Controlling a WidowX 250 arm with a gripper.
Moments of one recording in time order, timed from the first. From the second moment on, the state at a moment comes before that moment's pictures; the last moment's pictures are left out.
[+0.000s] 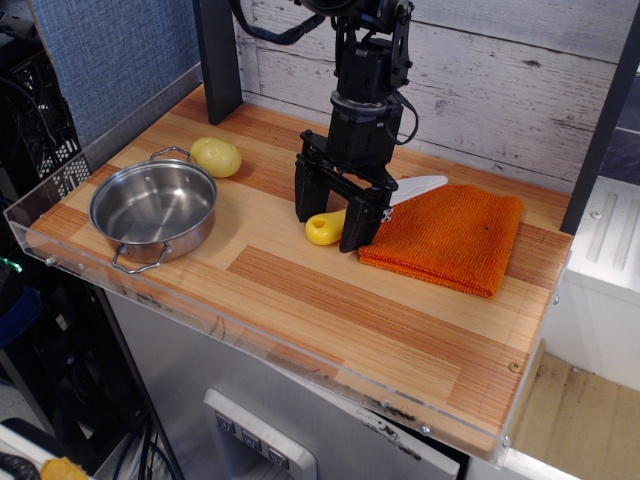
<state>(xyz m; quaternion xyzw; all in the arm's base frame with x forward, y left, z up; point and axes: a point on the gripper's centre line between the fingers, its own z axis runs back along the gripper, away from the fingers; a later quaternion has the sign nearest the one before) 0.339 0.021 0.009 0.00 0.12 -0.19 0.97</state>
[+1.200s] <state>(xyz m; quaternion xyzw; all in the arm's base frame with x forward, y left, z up) 0.322 0.018 0.130 -0.01 -0.01 -0.11 0.99</state>
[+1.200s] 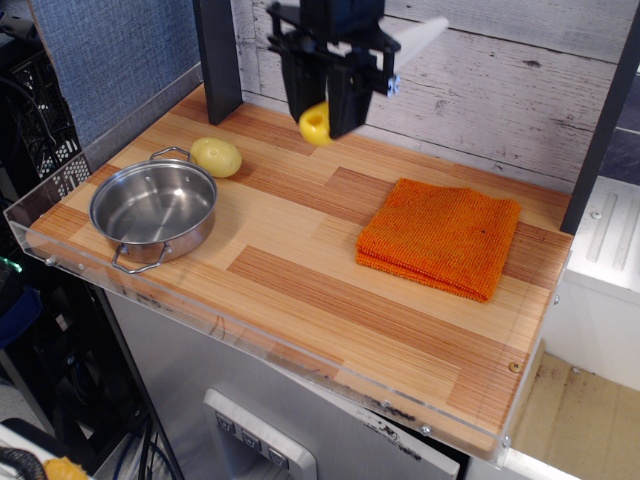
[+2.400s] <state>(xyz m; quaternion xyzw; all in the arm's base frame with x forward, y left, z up) 0.318 0.105 0.041 0.04 0.09 0.02 1.00</state>
